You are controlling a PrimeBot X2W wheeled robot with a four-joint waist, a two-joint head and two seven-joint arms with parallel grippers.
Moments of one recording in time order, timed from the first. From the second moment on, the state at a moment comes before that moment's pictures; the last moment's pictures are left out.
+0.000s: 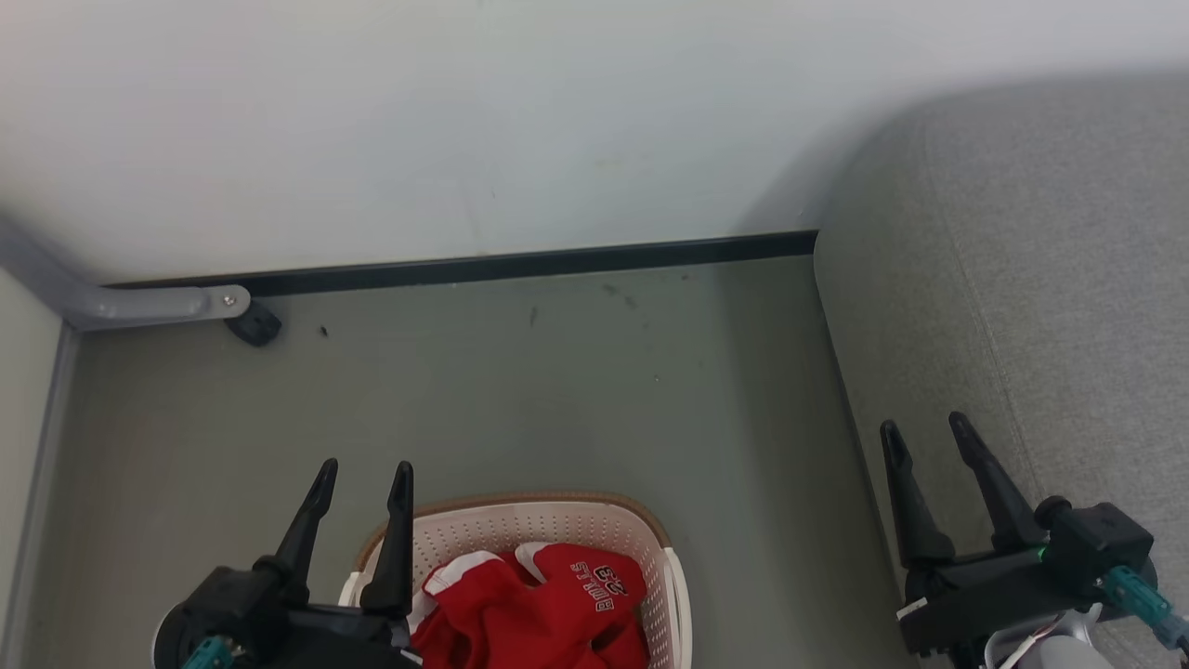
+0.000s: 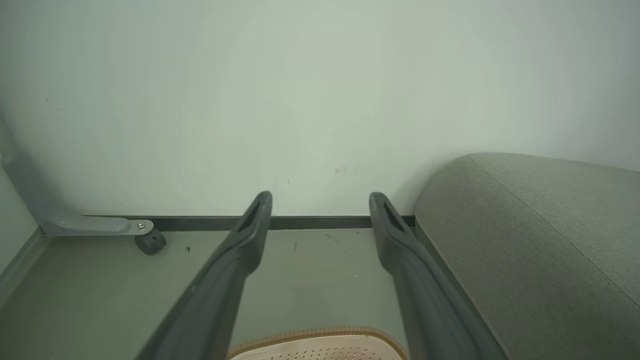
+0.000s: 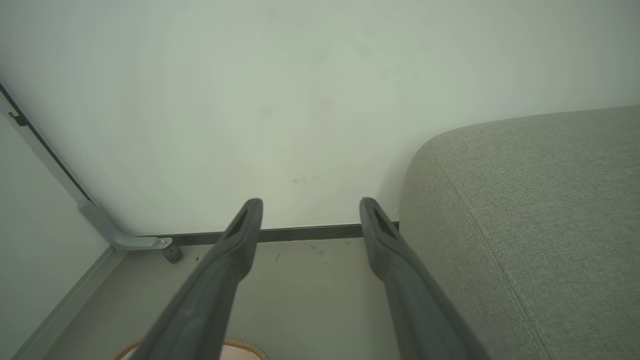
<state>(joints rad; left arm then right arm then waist) -0.12 0.12 -0.20 0.15 -0.40 -0.03 -0.24 -0.22 -0.26 0.35 0.16 0.46 -0.05 -0.25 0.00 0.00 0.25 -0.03</state>
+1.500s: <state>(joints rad) -0.58 0.13 -0.33 0.69 -0.42 -0.12 -0.04 -0.46 -0.20 0.32 -0.06 0.38 -0.05 -0.26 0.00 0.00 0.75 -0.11</state>
